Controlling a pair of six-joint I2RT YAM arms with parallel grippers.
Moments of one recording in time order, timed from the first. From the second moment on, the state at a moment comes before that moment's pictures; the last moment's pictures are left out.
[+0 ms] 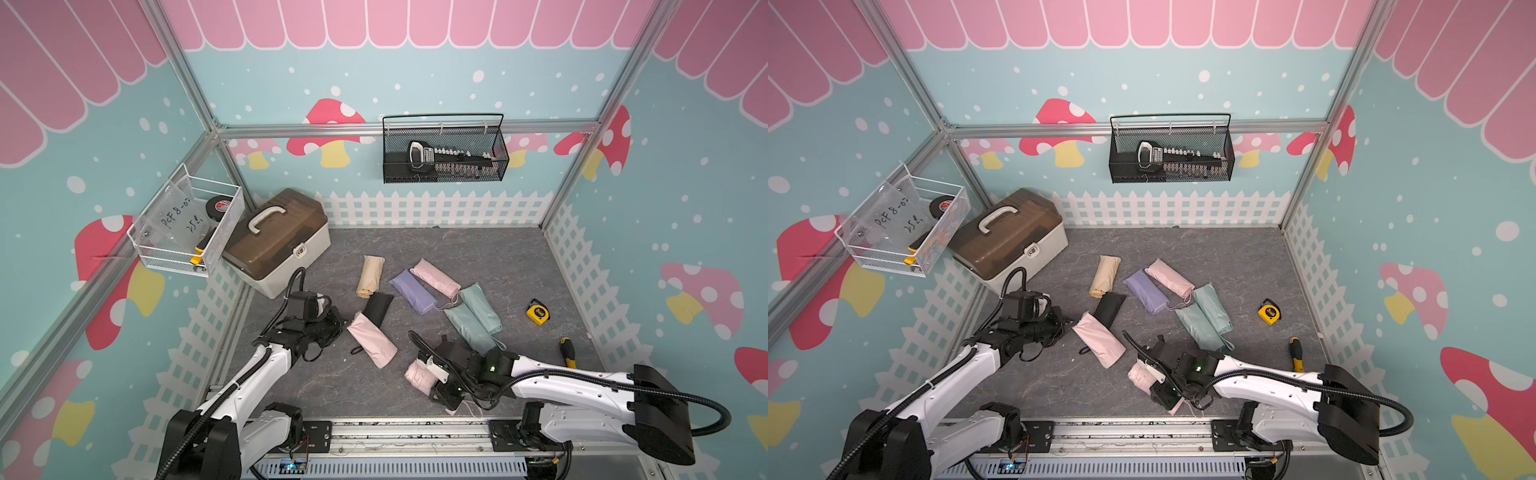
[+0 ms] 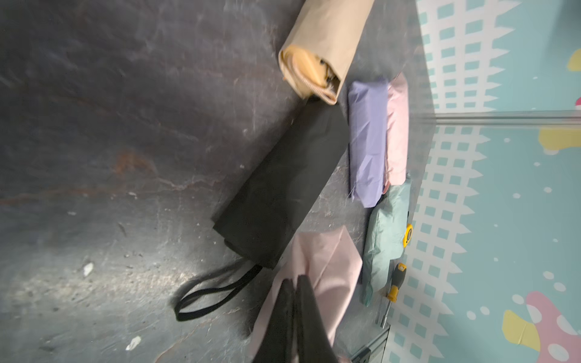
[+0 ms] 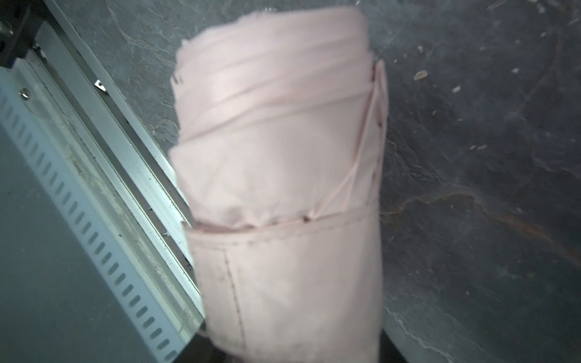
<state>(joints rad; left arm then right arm) -0.16 1.05 0.56 -0.29 0.44 -0.95 1.11 1.13 0.63 -0.62 -0.13 0.32</state>
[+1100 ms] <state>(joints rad) 0.18 1.00 0.55 -0.20 0.08 -1.08 1.00 1.71 1.29 -0.63 -0.10 0.19</state>
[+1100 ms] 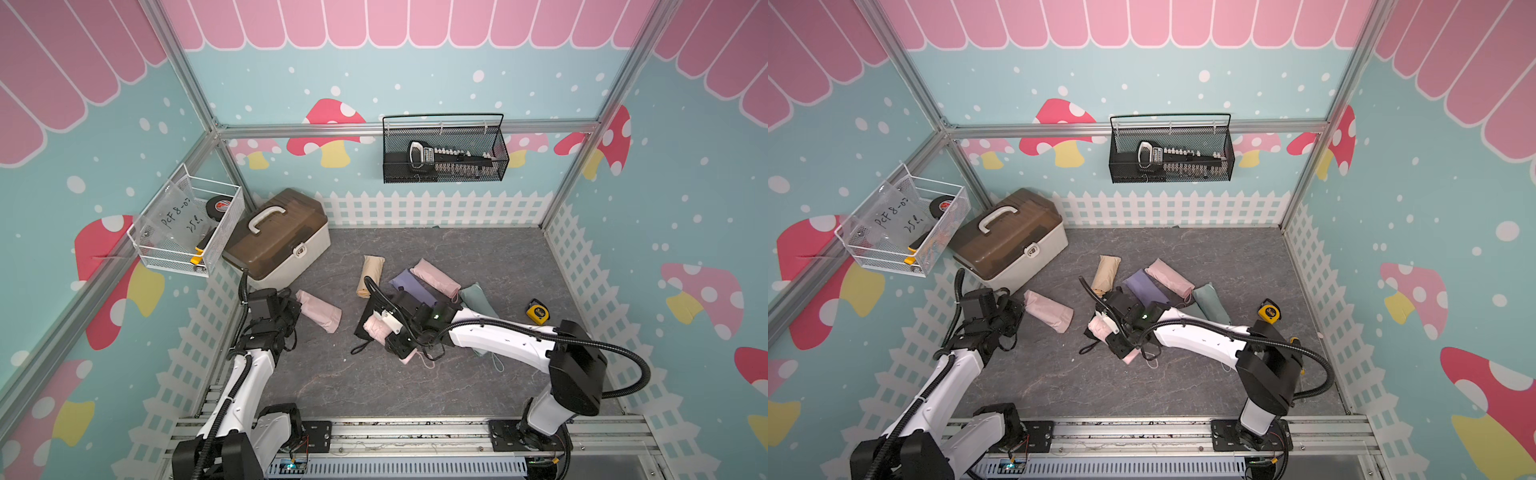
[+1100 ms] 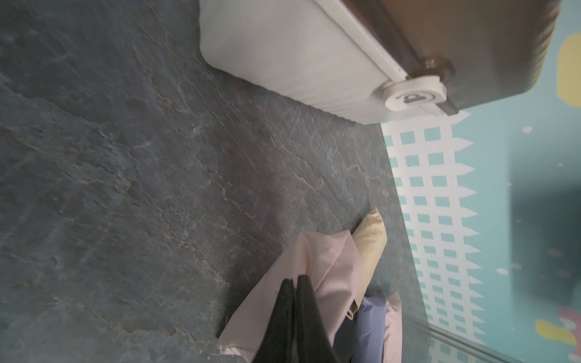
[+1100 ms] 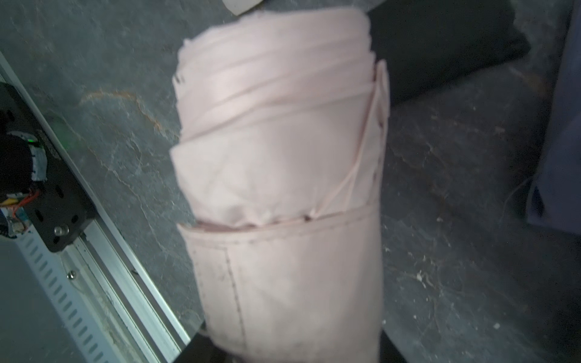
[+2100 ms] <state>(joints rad) 0.29 0.99 0.26 0.18 -0.03 -1.41 0.95 2.18 1.83 -0.74 -0.17 0.10</state>
